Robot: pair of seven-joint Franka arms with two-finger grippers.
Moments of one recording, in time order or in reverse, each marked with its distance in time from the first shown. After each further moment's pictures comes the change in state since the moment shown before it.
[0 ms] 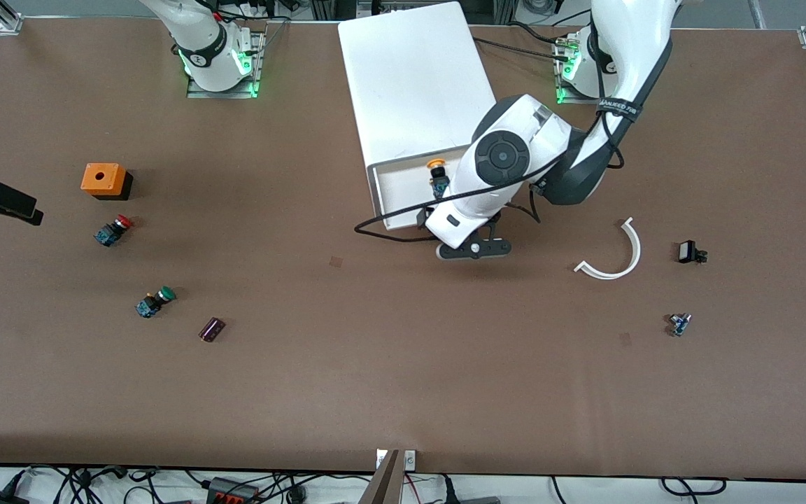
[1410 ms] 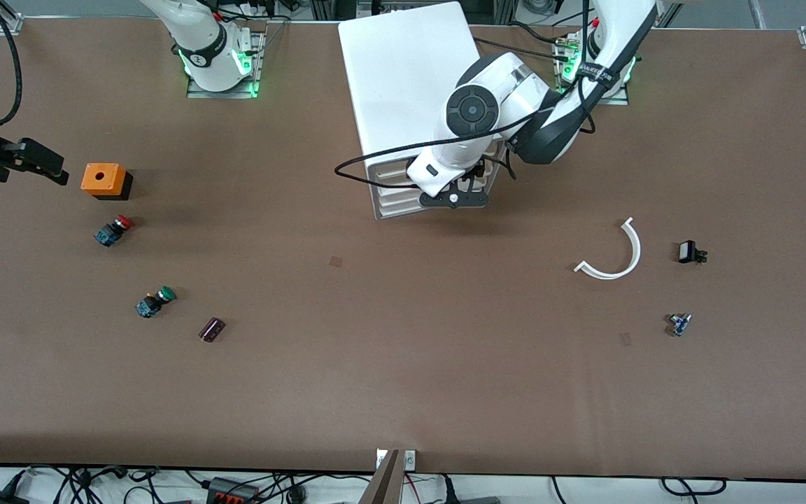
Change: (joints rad) left arm 0.055 -0.113 -0.143 -0.201 -0.031 -0.001 -0.040; right arm -0.001 -0.243 0.005 -0.372 0.000 0.126 -0.004
